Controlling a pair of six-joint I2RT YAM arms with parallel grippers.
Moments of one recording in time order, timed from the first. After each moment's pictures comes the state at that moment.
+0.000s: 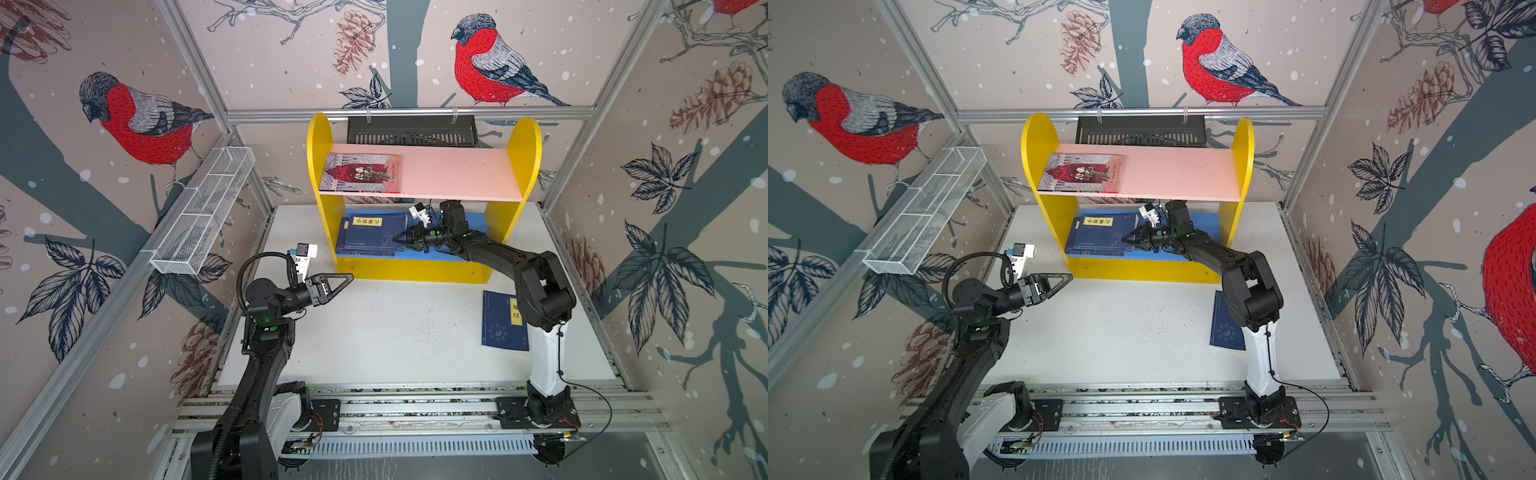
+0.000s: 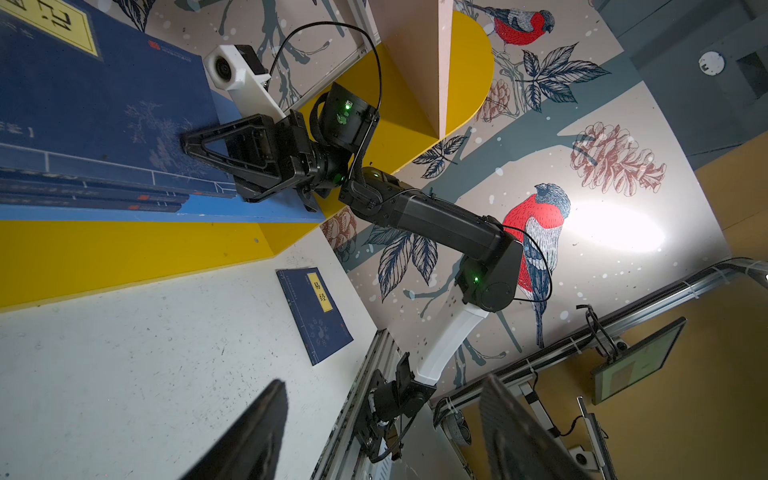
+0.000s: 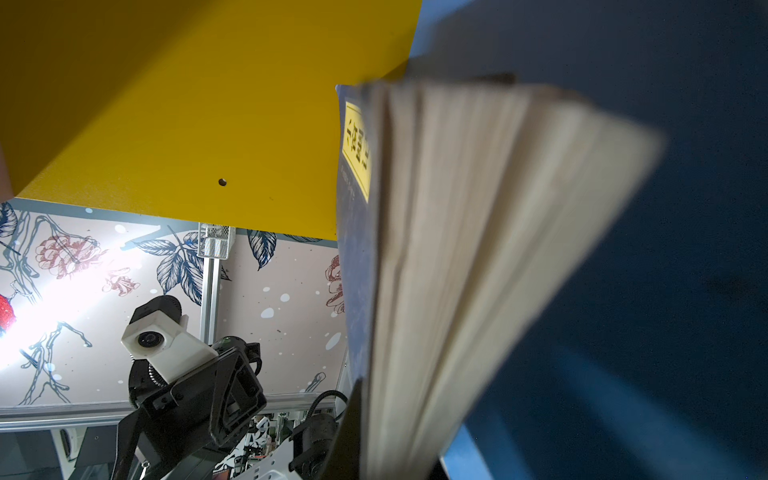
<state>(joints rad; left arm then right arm) 0.12 0.92 0.43 0.71 1.33 -1.17 0.48 2.08 1.53 0.13 -1.02 0.88</state>
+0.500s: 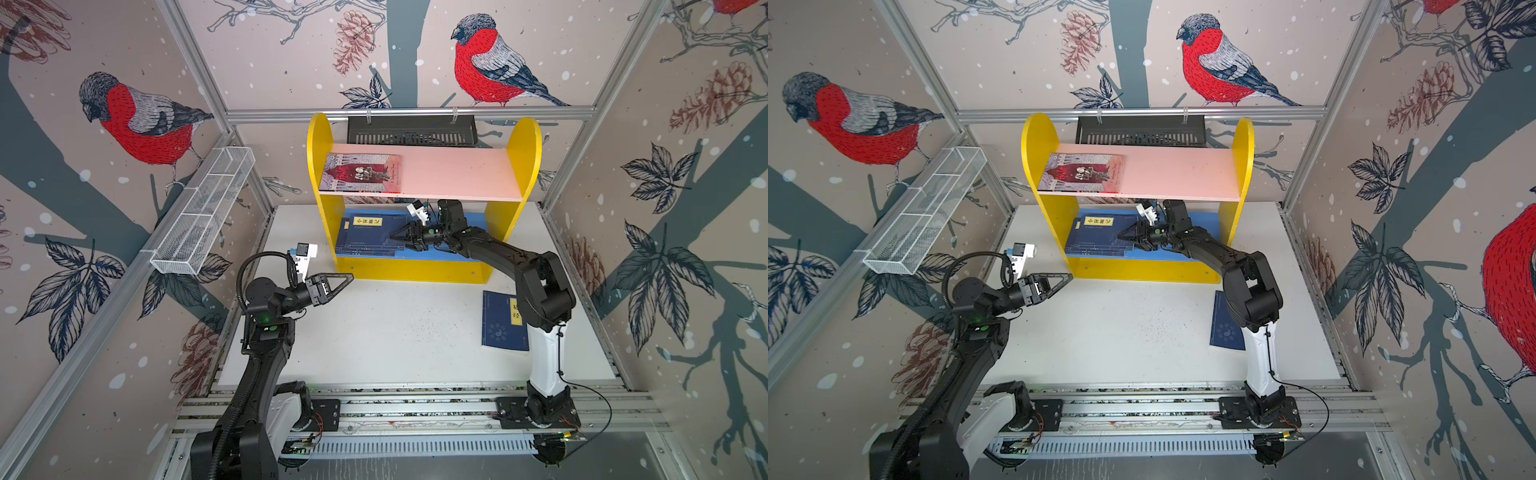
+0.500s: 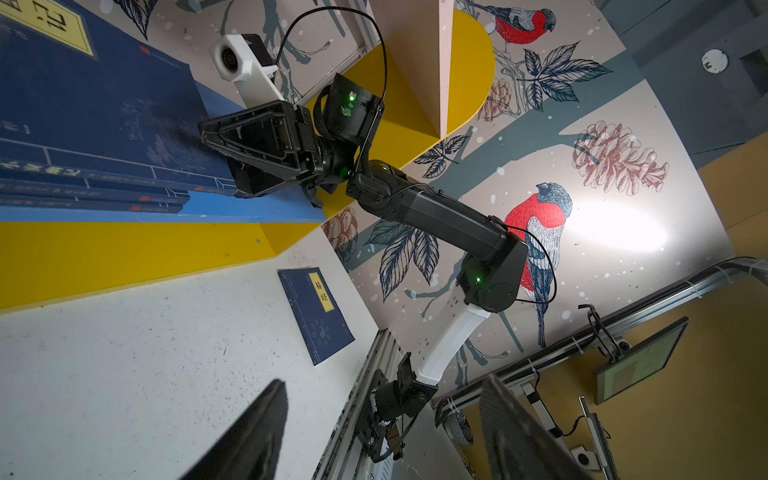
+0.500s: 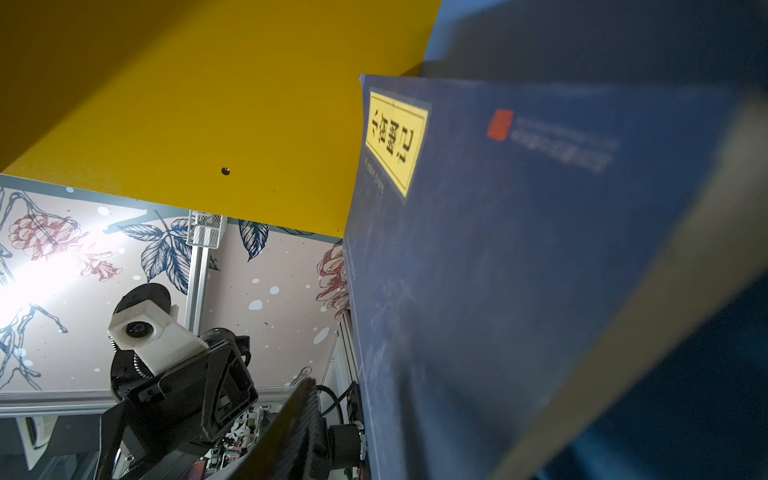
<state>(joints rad) 0.12 0.92 0.44 0.68 1.33 -1.15 0.48 2.08 1.58 0.02 -0.99 0.78</state>
